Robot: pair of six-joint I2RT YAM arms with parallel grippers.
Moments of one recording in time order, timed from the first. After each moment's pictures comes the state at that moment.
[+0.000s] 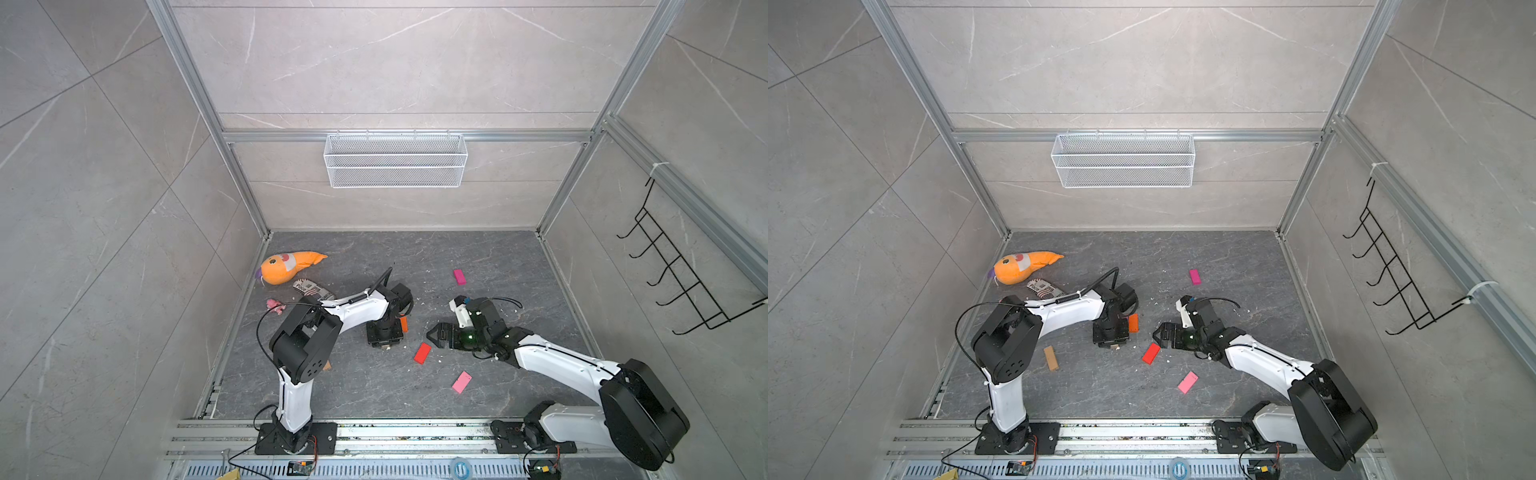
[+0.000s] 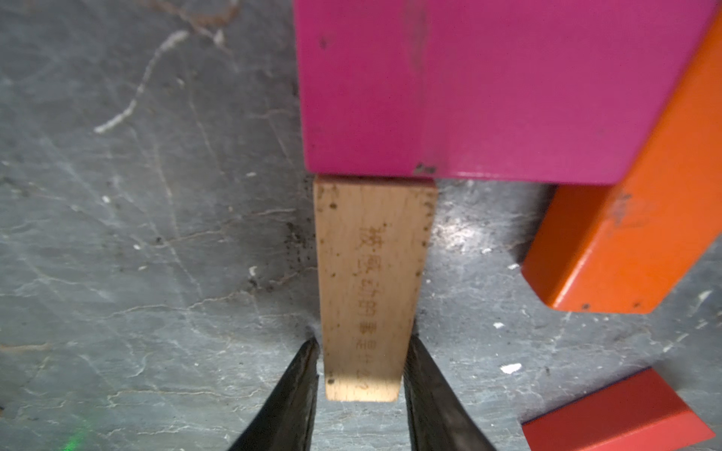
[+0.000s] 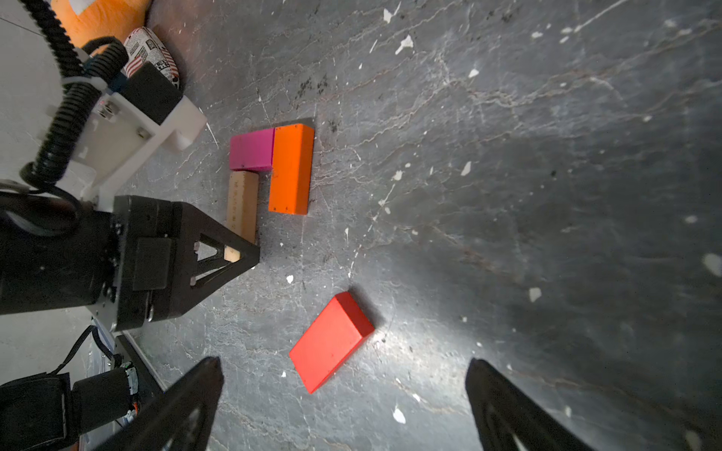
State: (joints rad) left arm -0.76 1.92 1.28 -0.93 0.04 -0.86; right arm 0.55 1.30 0.58 -0.12 -0.33 0.61
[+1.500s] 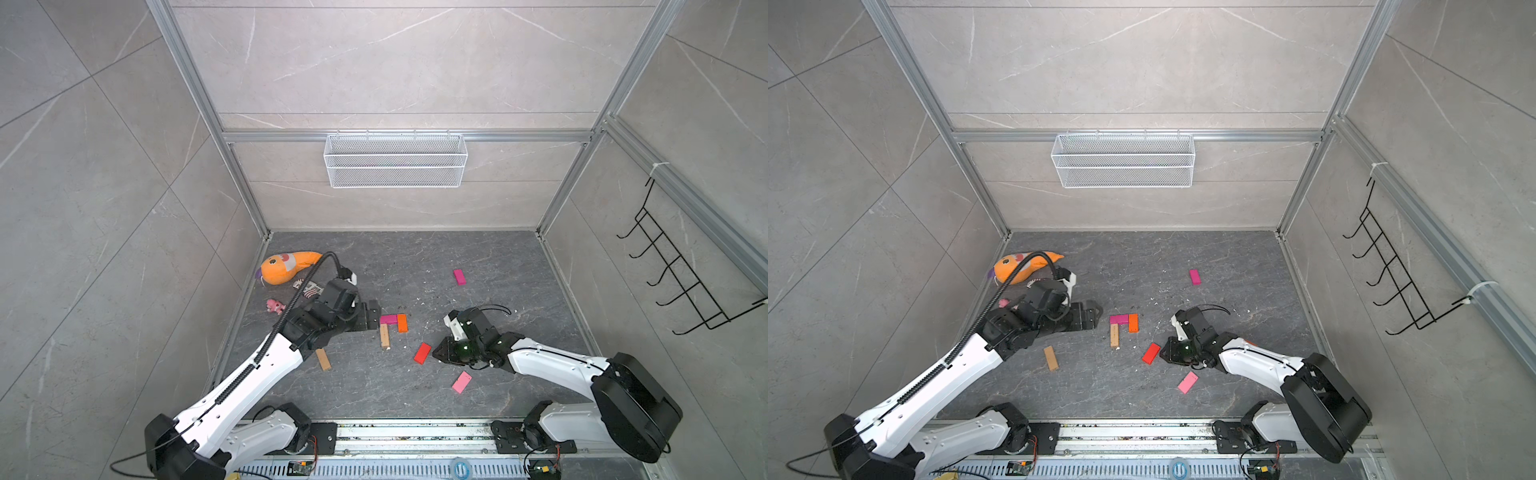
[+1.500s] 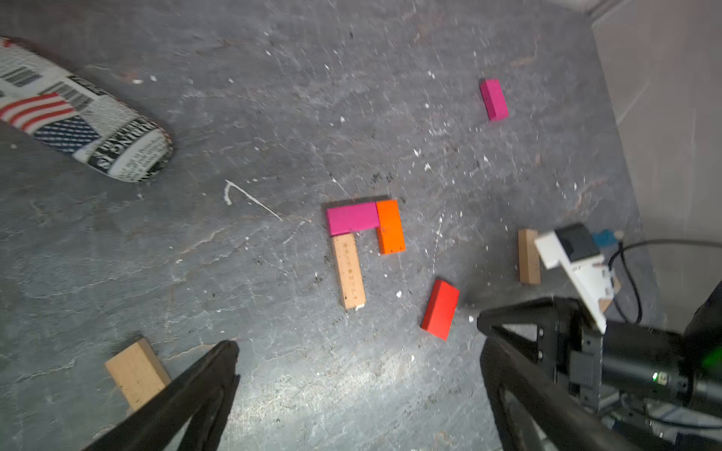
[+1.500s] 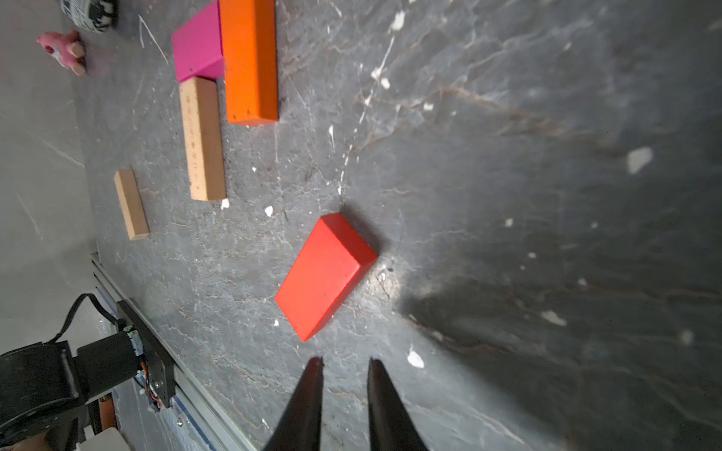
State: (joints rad) left arm -0.60 1.05 1.00 -0.76 -0.04 -0.59; right arm 0.65 1.36 0.55 -0.16 -0.36 0.73
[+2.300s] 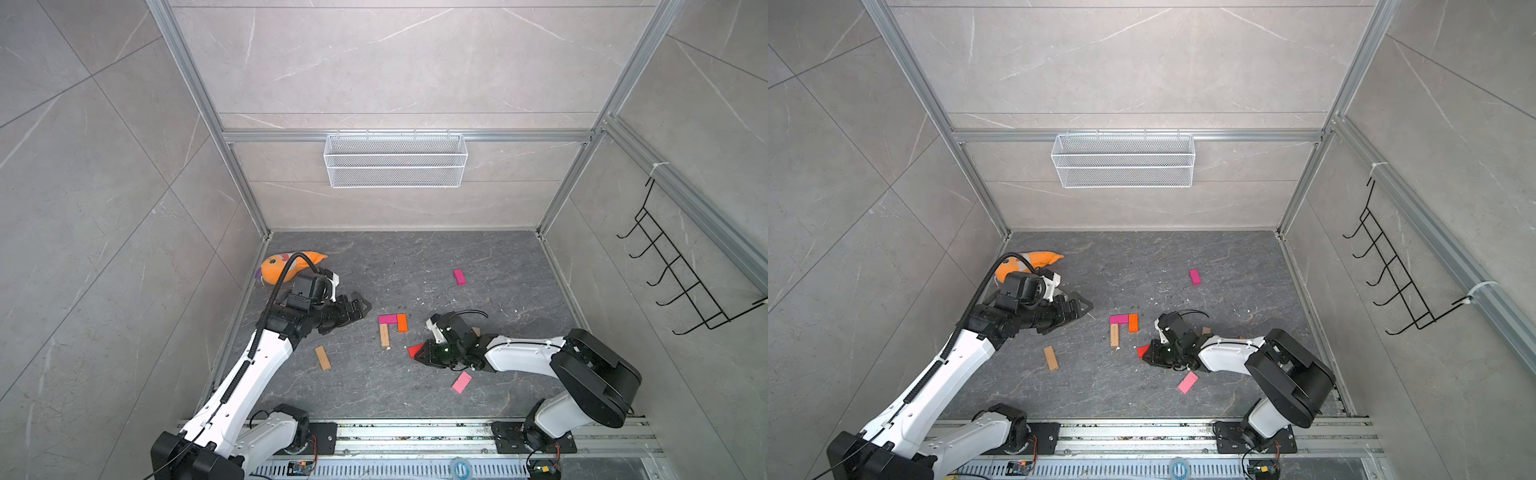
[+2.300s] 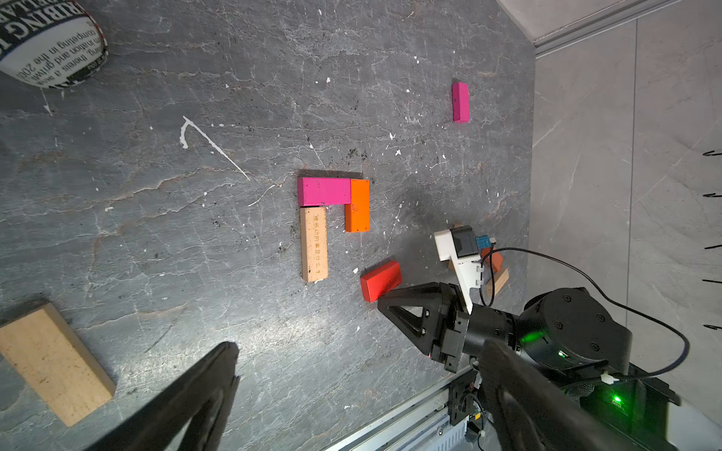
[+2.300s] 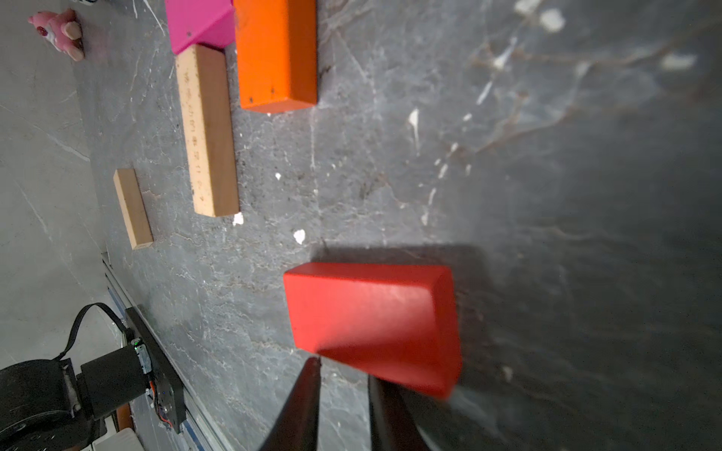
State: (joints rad) left arm -0.35 1.07 0.97 -0.77 0.38 -0.63; right arm 0.77 1.56 0.59 0.06 -0.35 0.85
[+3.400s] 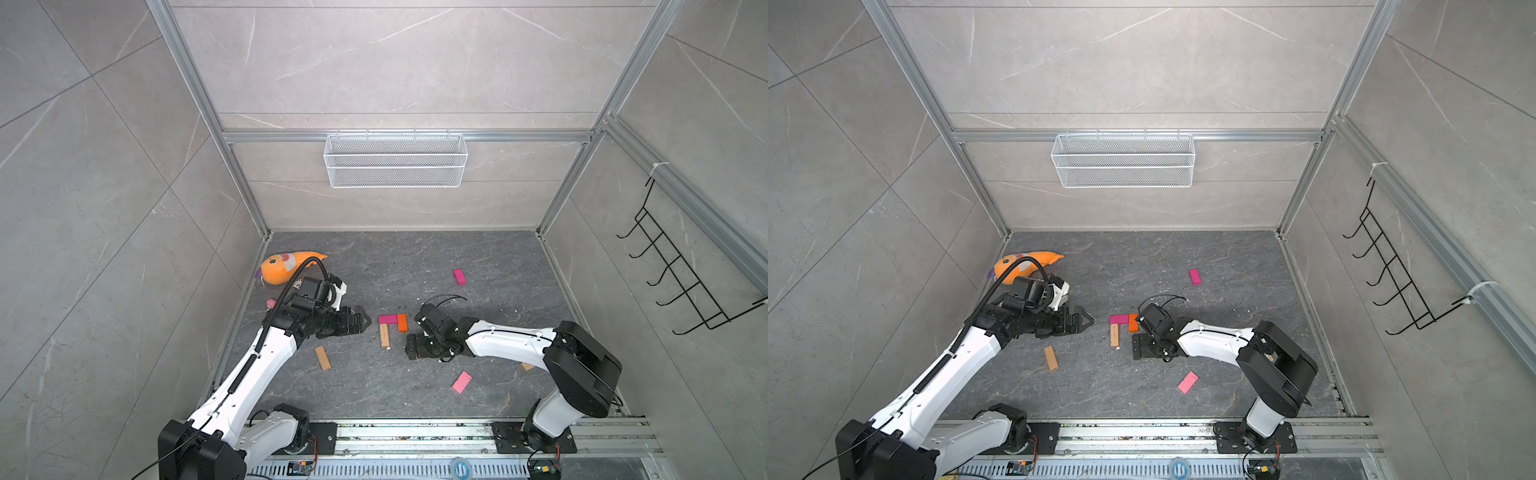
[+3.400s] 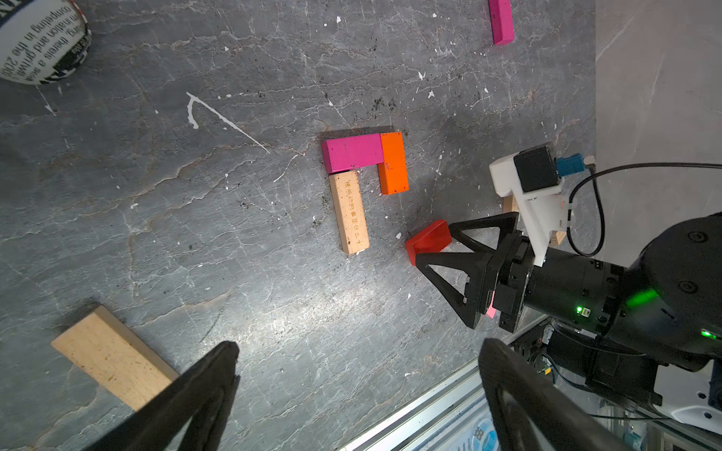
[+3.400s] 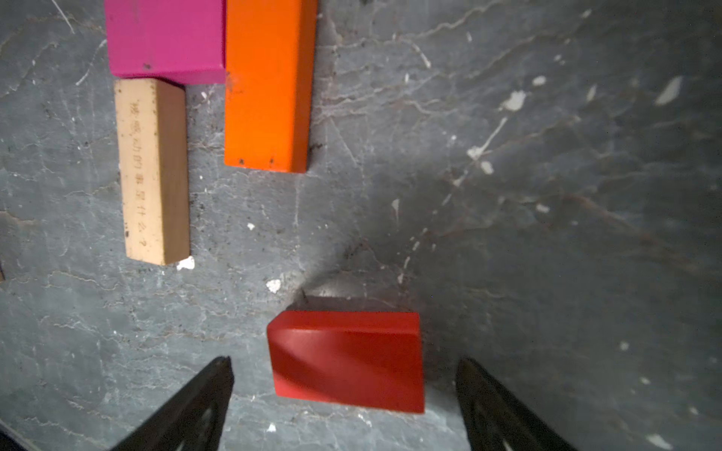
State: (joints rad) left arm -0.35 1.10 0.93 -0.83 0.38 -0.39; right arm 0.86 1.66 0.90 -0.37 -0.03 0.71
